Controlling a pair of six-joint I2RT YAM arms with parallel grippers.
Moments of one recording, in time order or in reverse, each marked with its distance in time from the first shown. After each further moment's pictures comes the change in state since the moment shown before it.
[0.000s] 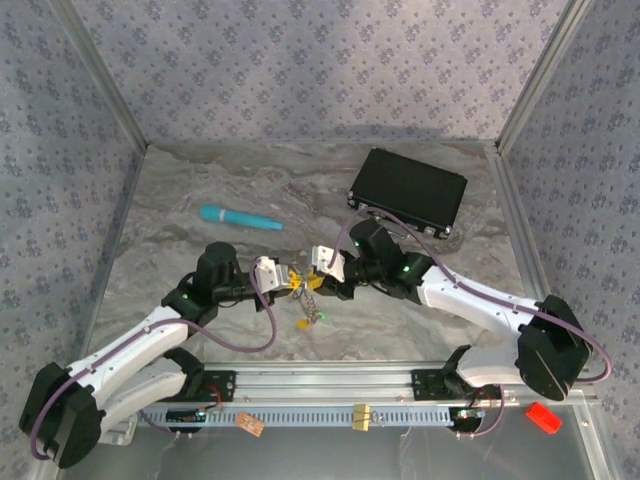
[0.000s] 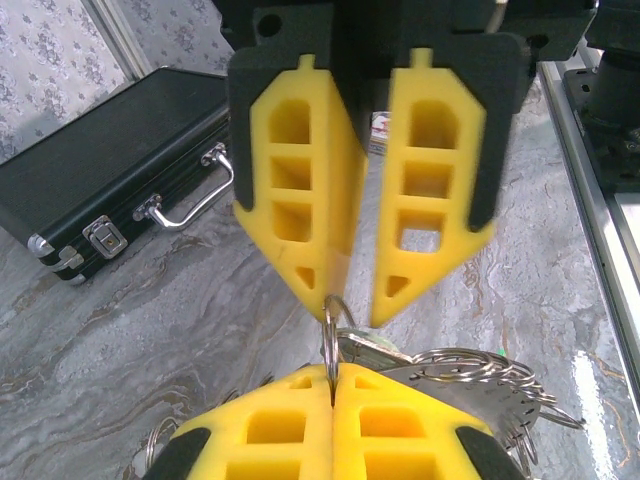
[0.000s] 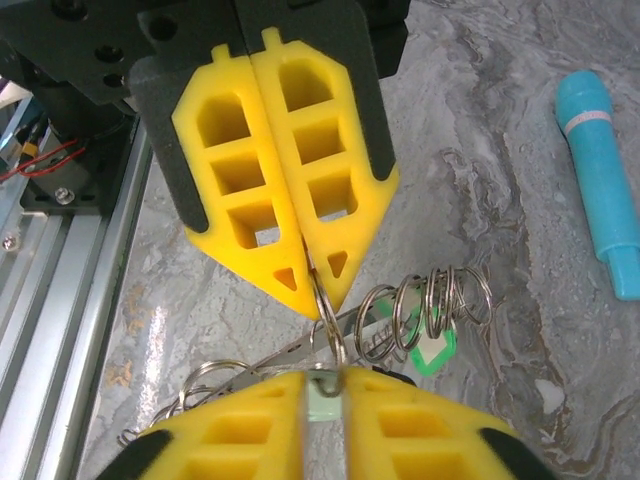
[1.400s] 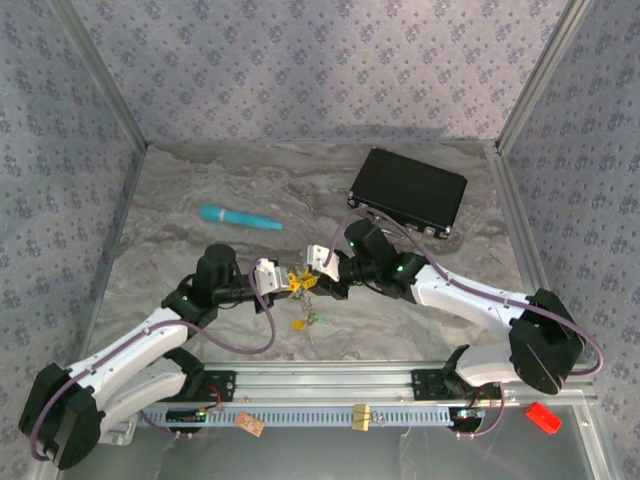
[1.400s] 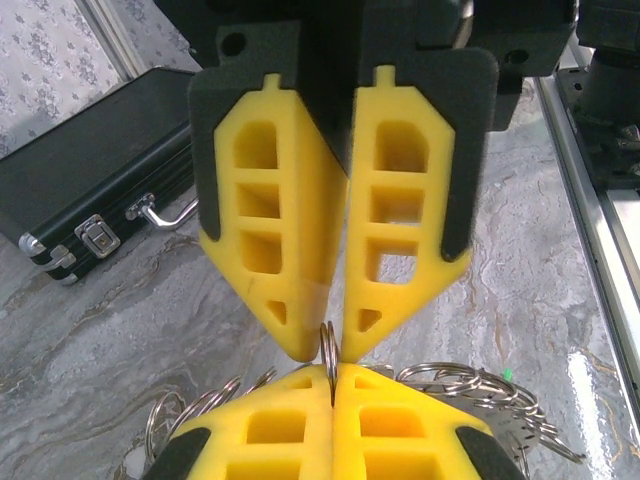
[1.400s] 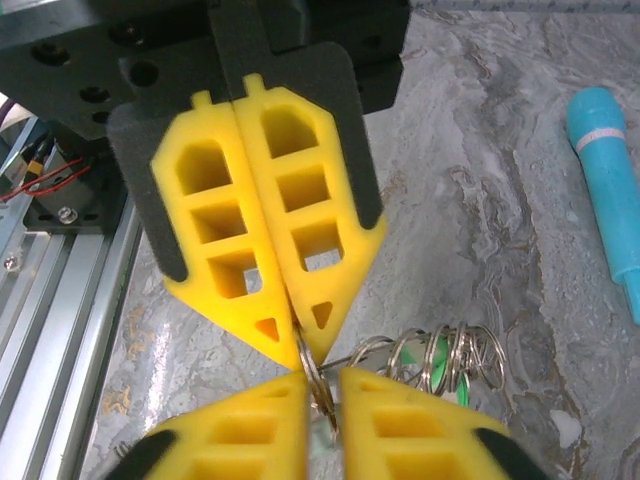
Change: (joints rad) left arm 0.000 -0.010 -0.020 0.011 0.011 0.000; right arm 0.014 0.047 0.004 0.067 -0.016 0.023
